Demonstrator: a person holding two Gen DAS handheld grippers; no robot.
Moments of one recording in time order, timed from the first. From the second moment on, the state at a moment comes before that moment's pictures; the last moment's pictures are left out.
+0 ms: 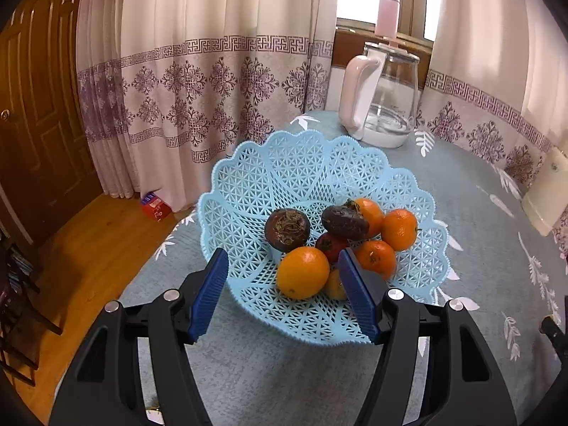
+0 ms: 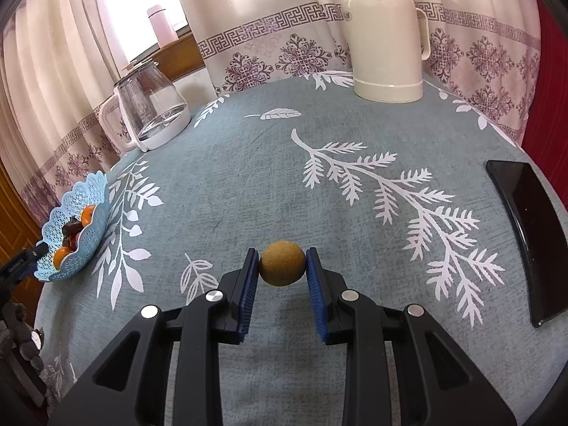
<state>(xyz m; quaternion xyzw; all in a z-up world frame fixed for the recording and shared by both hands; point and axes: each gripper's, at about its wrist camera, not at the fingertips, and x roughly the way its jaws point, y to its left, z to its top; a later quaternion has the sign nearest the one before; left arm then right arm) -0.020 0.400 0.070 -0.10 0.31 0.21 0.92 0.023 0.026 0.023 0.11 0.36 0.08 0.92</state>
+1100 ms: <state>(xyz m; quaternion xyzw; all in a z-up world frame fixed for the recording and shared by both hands) -0.065 0.449 0.094 -0.12 0.27 0.25 0.92 0.020 0.280 0.088 0.01 0.36 0.35 0.87</state>
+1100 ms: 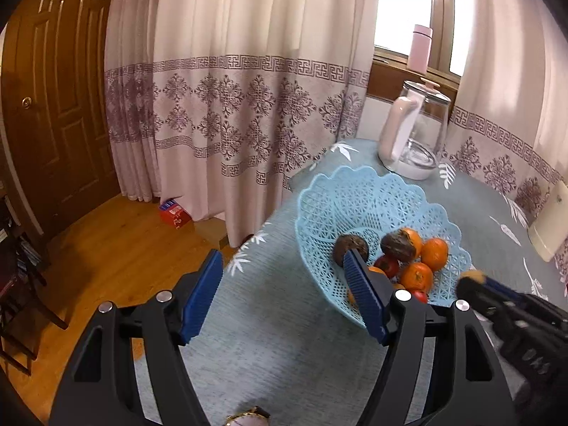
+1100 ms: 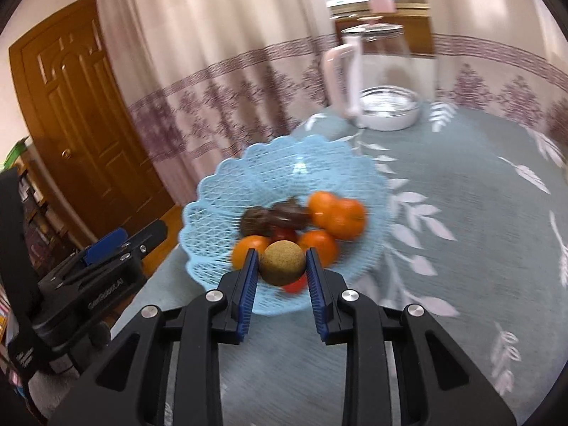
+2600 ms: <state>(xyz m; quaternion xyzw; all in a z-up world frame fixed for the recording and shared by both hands) -0.070 0.435 0.109 -0.09 0.26 0.25 0.93 0.007 0.282 0.077 0.00 0.37 0.32 0.87</state>
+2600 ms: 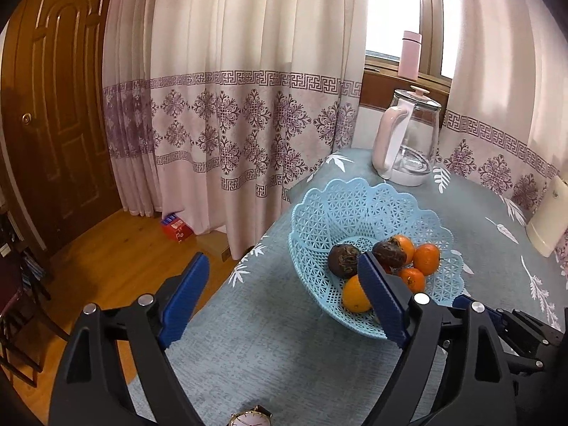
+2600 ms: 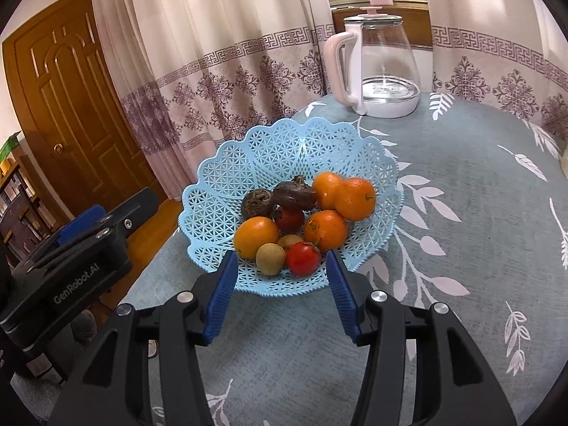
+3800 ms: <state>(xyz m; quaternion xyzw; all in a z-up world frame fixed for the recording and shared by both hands) -0.083 0.415 0.127 -0.03 0.23 0.26 0.94 -0.030 0.255 0.113 -0.08 0.25 0.19 0.95</state>
